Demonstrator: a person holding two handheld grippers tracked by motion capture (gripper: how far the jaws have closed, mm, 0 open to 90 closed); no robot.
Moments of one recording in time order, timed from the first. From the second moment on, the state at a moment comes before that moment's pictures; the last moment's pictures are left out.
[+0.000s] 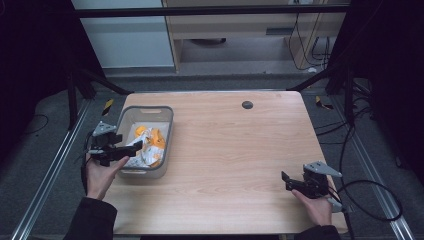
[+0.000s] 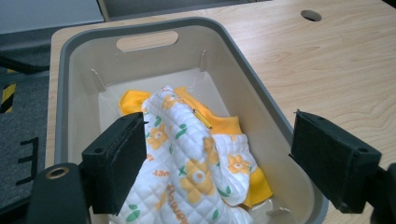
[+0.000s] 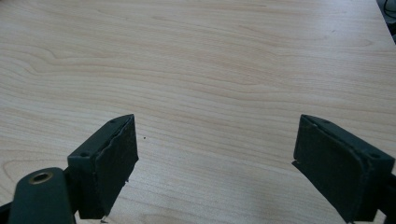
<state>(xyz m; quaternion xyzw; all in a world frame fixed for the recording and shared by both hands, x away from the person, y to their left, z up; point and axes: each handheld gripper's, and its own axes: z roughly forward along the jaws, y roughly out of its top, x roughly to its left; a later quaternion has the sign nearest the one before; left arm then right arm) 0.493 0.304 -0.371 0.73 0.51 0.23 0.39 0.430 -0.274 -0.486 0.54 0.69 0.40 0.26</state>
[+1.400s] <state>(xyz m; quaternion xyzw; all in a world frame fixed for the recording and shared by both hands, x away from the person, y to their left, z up) 0.533 0.287 -0.392 0.79 0.51 0.19 0.28 0.431 -0.274 -0.486 0.54 0.70 0.40 0.26</state>
